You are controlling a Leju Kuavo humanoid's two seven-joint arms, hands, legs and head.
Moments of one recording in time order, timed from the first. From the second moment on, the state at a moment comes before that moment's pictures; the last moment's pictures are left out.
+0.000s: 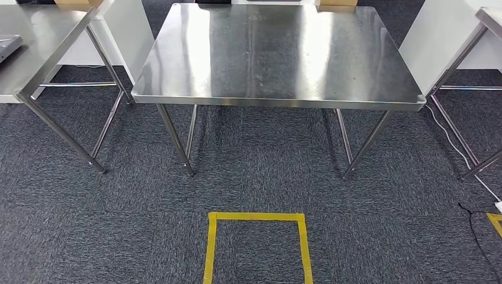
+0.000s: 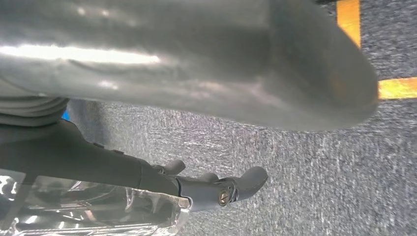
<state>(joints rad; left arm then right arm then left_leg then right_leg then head) -0.07 -0.14 0.51 -0.21 -0.38 0.43 -0.27 -0.08 0.19 -1.35 -0.21 1.40 -0.49 -0.04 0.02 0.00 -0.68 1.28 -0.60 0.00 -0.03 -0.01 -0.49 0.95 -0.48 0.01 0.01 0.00</state>
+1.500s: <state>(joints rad) -0.07 -0.14 0.52 -0.21 -0.39 0.44 -0.27 -0.08 0.20 -1.35 -0.21 1.38 -0.48 -0.06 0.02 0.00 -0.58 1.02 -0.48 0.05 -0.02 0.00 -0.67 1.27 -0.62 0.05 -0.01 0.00</state>
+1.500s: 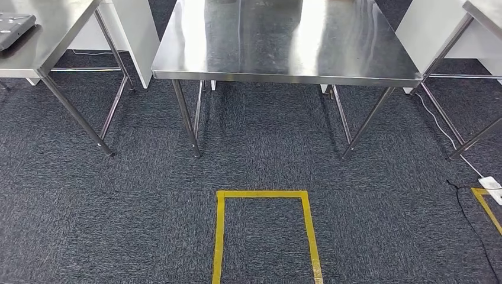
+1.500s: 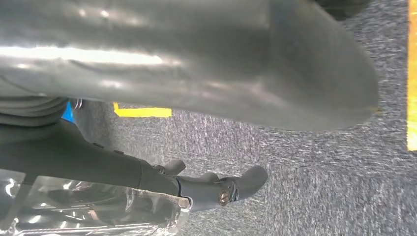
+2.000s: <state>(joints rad) -0.07 -0.14 0.52 -0.21 -0.39 0.43 -0.28 -0.08 0.19 -1.35 -0.21 1.37 -0.47 -0.09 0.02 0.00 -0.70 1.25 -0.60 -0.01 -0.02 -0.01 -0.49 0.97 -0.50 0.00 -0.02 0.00</state>
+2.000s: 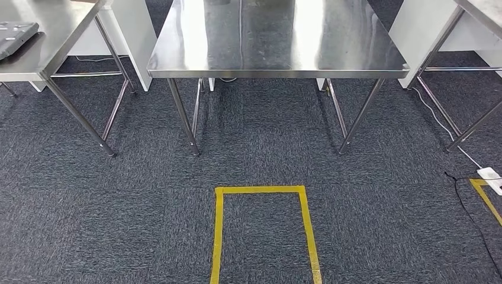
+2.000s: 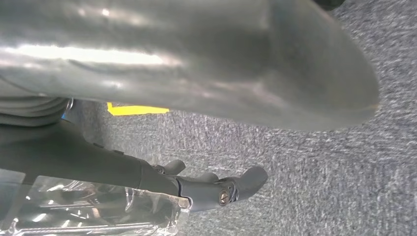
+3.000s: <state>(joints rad) -0.07 -0.15 0.52 -0.21 -0.39 0.43 -0.28 -0.07 0.19 -1.35 -0.21 1.37 -0.47 -0.10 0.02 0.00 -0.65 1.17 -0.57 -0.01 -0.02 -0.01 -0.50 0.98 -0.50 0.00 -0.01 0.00</state>
